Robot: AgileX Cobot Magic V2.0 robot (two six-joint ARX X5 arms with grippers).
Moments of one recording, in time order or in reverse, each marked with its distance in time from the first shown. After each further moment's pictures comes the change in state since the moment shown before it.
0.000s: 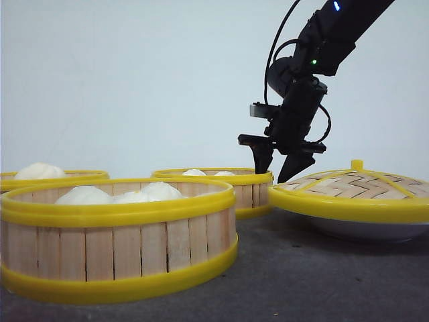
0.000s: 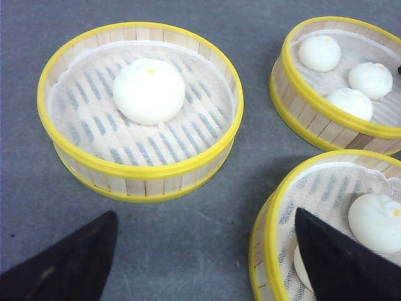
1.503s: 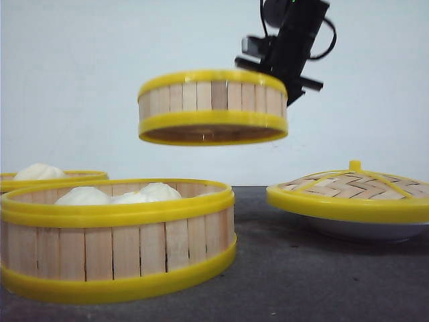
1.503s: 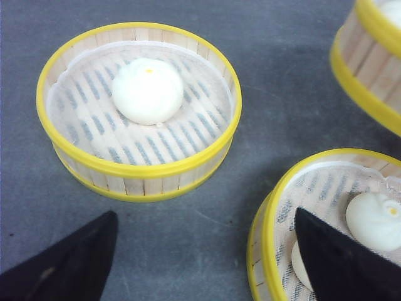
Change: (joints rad) left arm 0.000 0.000 0.000 0.000 0.000 0.000; right arm 0.041 -0.082 0.403 -0.601 -0.085 -0.086
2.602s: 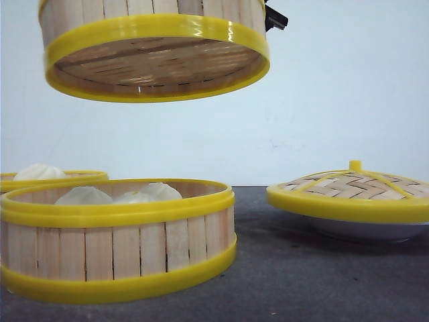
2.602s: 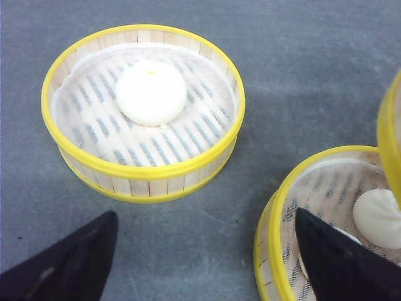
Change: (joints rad) left arm 0.000 0.000 0.000 0.000 -0.010 0.026; right arm 0.267 -0.282 -0.251 -0.004 0.047 -0.045
